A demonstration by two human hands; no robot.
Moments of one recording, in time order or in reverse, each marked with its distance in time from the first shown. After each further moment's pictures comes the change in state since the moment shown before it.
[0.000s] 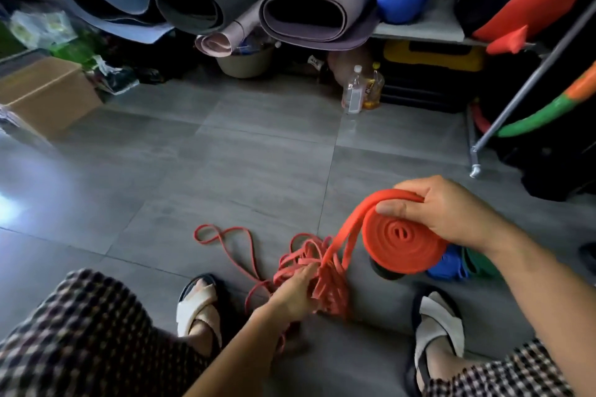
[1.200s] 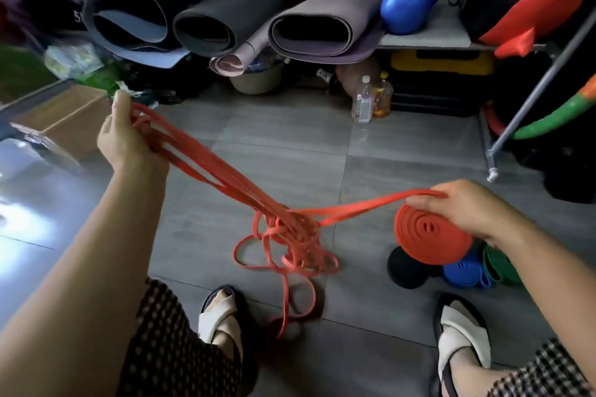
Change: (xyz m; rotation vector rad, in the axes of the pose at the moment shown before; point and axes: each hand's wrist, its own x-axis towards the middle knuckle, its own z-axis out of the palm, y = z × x) left_hand -0.087 0.167 -0.261 -1.189 1.201 0.529; right_hand 0.009 0.025 -0.013 -0.091 0.145 0.278
